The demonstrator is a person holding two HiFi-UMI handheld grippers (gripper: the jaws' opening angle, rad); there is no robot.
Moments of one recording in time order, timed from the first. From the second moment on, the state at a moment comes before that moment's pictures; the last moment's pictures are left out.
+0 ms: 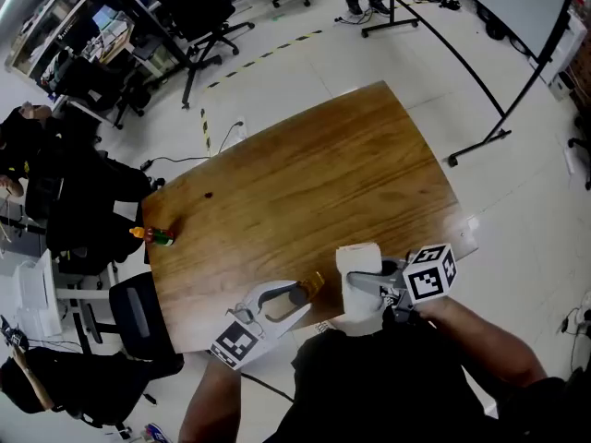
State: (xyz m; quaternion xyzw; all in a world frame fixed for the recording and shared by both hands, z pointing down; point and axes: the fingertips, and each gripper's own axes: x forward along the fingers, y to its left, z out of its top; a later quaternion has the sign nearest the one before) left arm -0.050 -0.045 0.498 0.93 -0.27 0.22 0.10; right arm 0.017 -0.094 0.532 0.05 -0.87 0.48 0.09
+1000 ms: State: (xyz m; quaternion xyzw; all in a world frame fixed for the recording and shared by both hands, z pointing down) left arm -0.055 -0.004 0.487 0.96 -0.18 0.17 0.10; right arm -0.055 -0.041 0.604 -0.01 -0.85 0.50 0.17
